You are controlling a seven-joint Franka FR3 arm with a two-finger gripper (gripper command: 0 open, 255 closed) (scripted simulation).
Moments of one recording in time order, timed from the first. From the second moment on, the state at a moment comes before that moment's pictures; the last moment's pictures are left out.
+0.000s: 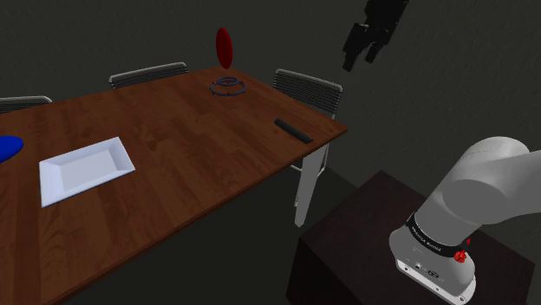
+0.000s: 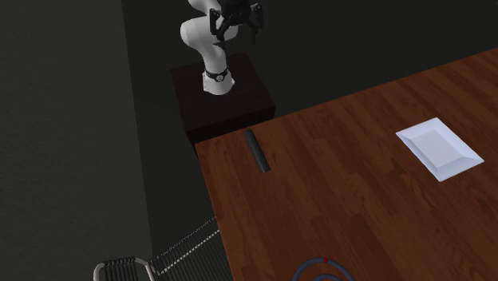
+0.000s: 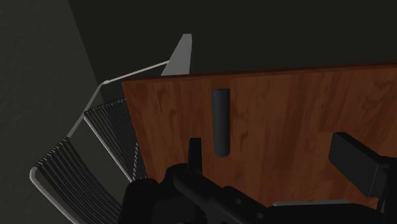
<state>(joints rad) 0.02 -0.82 0.06 -2.34 0.00 1.72 0.07</state>
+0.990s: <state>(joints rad) 0.01 -0.42 0.02 -2.37 0.03 2.05 0.04</state>
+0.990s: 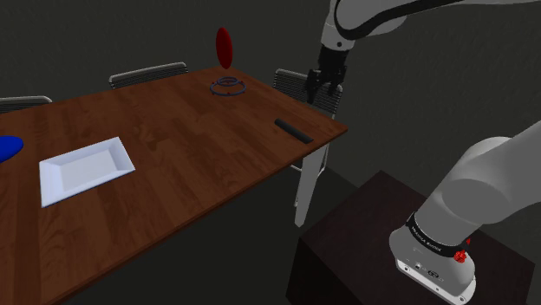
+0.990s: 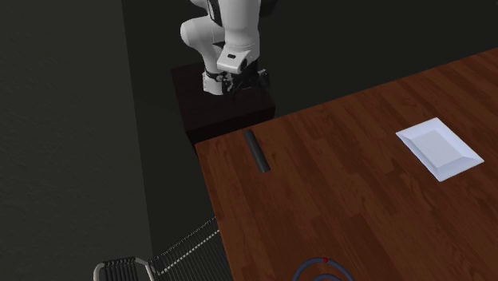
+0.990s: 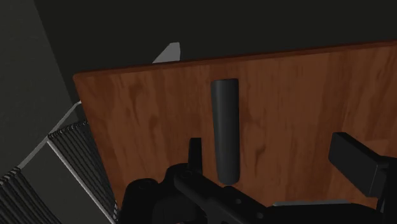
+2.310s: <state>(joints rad) 0.01 0.09 -0.01 -2.27 0.12 2.35 -0.03</state>
